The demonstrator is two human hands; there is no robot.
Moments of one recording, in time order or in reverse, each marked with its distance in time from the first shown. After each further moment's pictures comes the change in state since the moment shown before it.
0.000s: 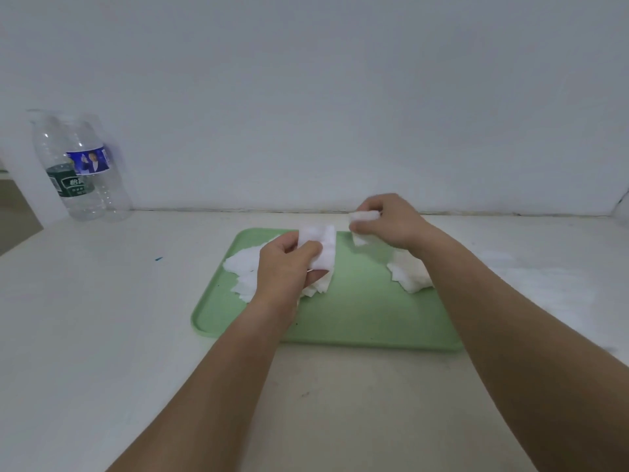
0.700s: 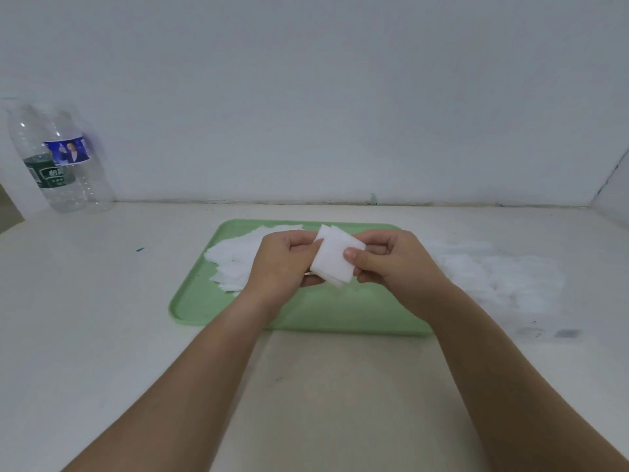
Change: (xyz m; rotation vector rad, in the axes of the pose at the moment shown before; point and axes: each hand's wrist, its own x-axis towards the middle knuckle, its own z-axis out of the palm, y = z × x) left_hand -0.019 -0.001 0.014 0.223 -0.231 0.069; right_hand -0.102 0.012 0.005 0.673 -0.094 0.048
